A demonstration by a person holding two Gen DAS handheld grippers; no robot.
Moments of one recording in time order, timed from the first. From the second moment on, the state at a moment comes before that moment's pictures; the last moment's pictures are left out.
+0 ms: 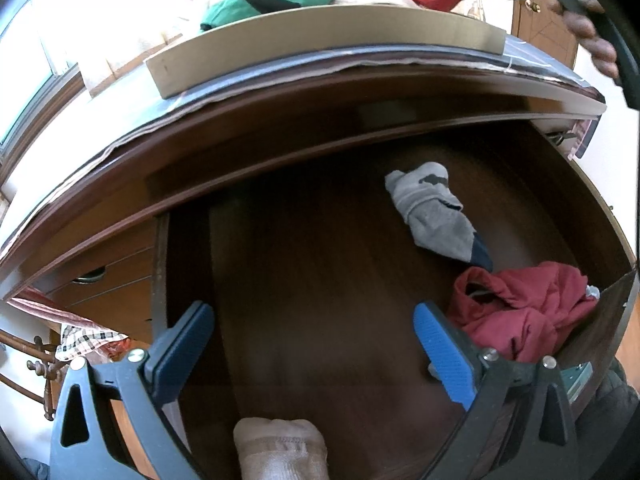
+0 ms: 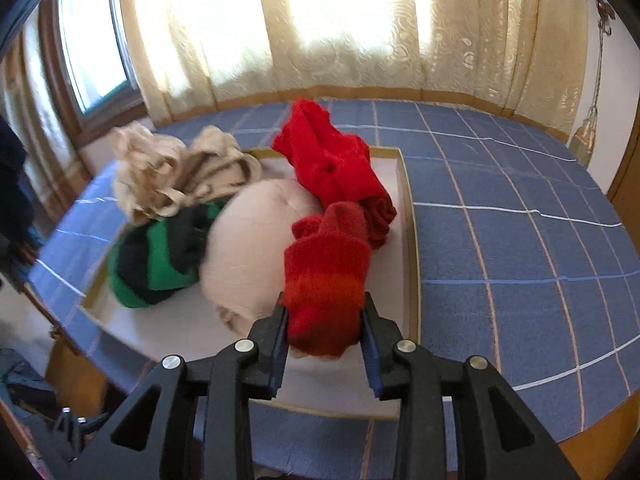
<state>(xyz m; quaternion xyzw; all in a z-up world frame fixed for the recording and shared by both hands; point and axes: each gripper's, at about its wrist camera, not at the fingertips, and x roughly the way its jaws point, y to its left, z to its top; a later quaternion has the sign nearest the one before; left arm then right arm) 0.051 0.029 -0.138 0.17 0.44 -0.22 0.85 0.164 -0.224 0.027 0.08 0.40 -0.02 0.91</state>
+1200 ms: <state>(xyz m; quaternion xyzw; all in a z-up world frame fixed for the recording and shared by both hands) 0.051 0.028 -0.137 0.17 0.44 -0.21 0.86 -0.008 -0.221 -0.073 0.18 0.37 -0.01 0.91</state>
